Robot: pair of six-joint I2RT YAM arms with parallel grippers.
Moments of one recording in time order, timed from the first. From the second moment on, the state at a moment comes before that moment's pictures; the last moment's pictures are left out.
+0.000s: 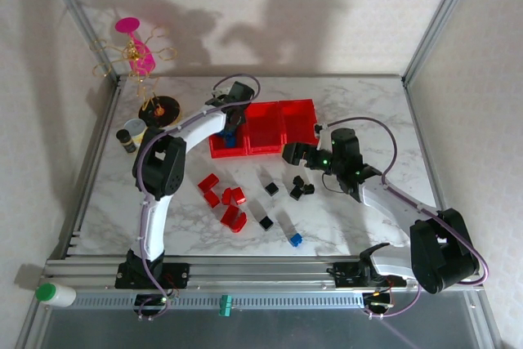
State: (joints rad) left arm -0.46 2.17 1.73 -0.59 -0.45 -0.70; right arm 0.43 1.27 0.66 0.12 -0.44 0.58
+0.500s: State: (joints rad) left arm -0.50 1.83 1.53 -0.54 -0.42 -0.70; right arm 0.42 1.27 0.67 0.10 -0.41 0.59
